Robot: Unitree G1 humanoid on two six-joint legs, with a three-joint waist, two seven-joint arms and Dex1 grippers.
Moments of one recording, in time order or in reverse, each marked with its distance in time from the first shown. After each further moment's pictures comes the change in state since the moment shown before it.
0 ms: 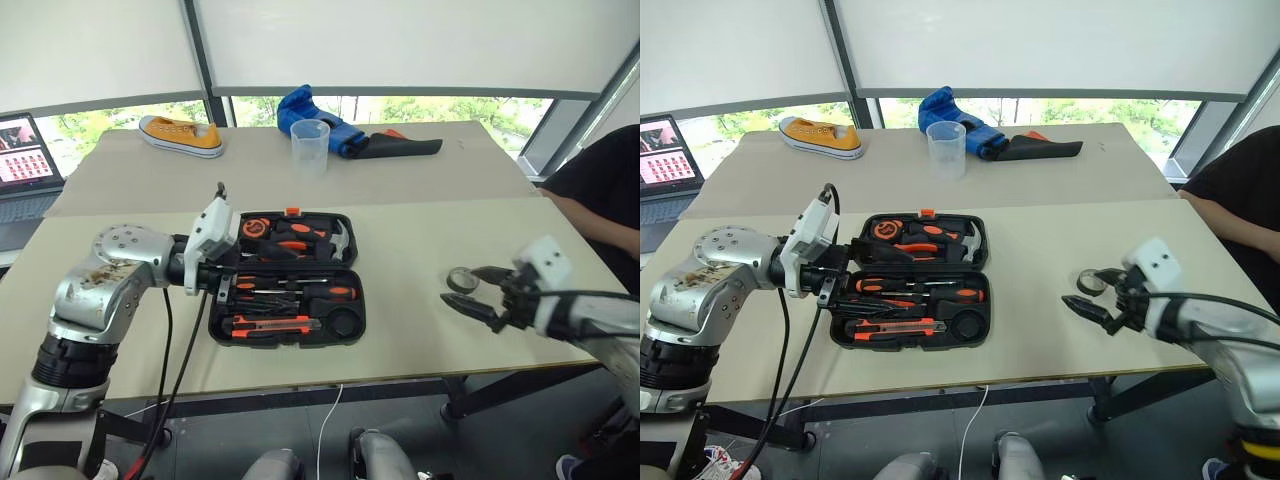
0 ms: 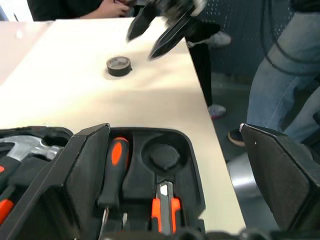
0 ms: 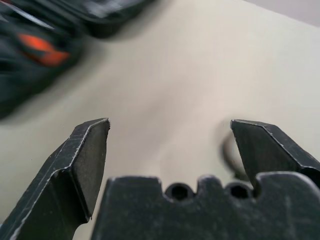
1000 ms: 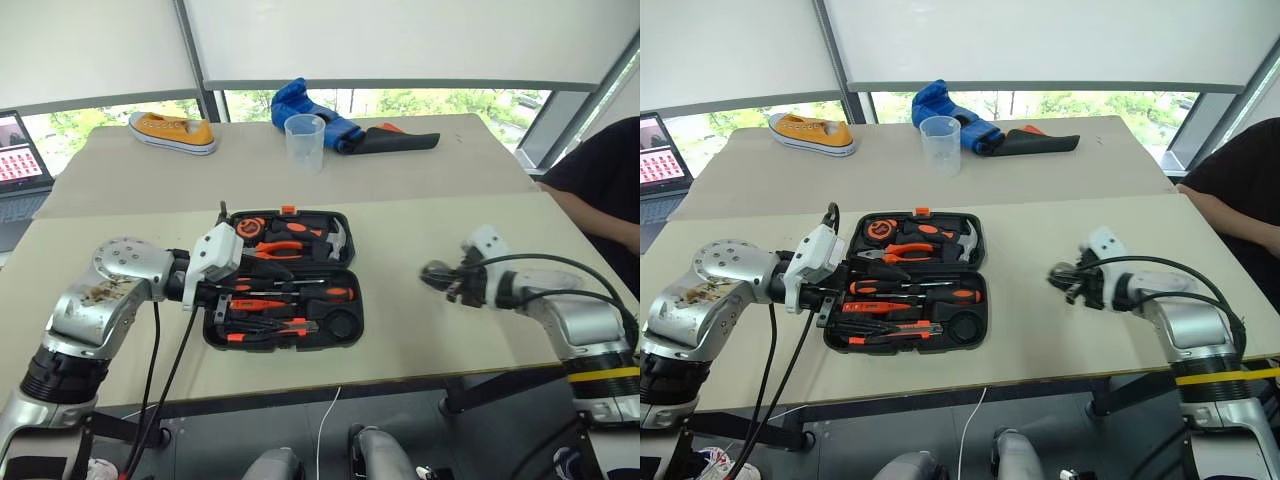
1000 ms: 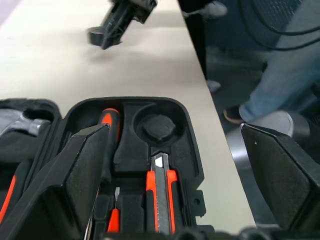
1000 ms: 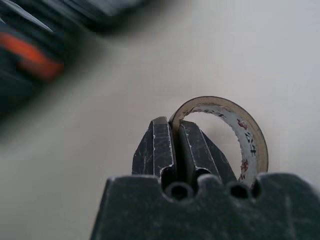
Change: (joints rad) left arm 0.085 0.101 -0.058 -0.035 0.063 -0.103 -0.057; right arm -0.255 0.153 0.170 -0.007 0.021 0.055 0.255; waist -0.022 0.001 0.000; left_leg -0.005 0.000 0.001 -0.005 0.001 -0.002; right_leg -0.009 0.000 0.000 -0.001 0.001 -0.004
